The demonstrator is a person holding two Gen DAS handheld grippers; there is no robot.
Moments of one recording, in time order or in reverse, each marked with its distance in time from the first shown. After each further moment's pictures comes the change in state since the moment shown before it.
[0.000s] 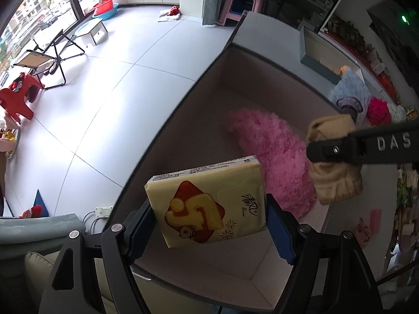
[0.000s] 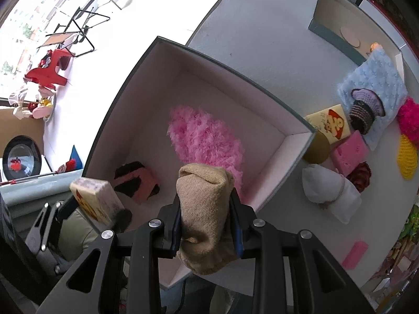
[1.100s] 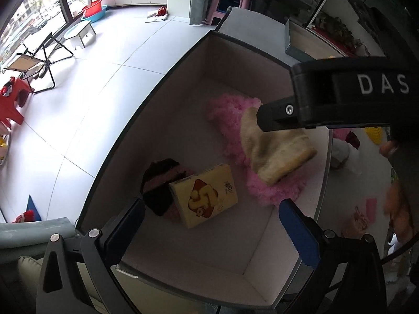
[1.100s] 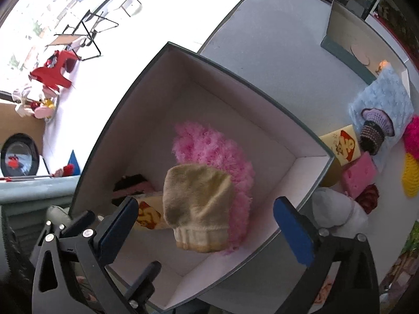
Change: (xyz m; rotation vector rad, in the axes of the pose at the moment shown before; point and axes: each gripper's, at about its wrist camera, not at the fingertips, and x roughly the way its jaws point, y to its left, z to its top) left arm 0.000 -0.006 -0.021 0.037 -0.015 -0.058; right arm 0.011 0.018 -0.002 -0.039 -0.105 0.001
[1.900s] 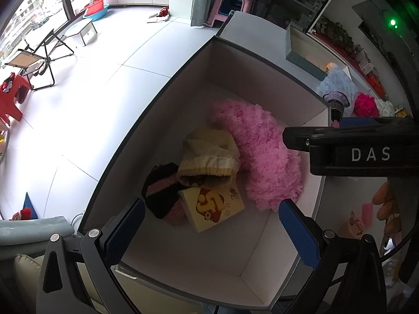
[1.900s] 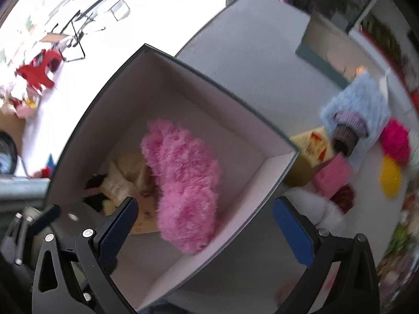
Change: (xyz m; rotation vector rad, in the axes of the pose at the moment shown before) left arm 0.002 0.001 0.011 -0.027 -0.006 -0.013; right arm -0.009 -0.010 -0.014 -0.080 -0.064 -0.191
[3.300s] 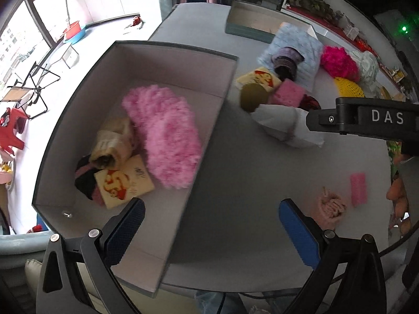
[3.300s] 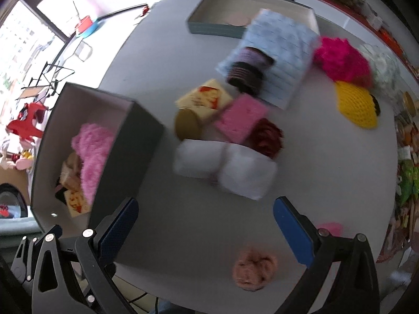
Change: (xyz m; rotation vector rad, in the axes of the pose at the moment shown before) left arm 0.007 -0.142 -0.040 0.165 0.026 0.074; right arm -0.010 -0.161 -0.087 0.345 -0.042 0.066
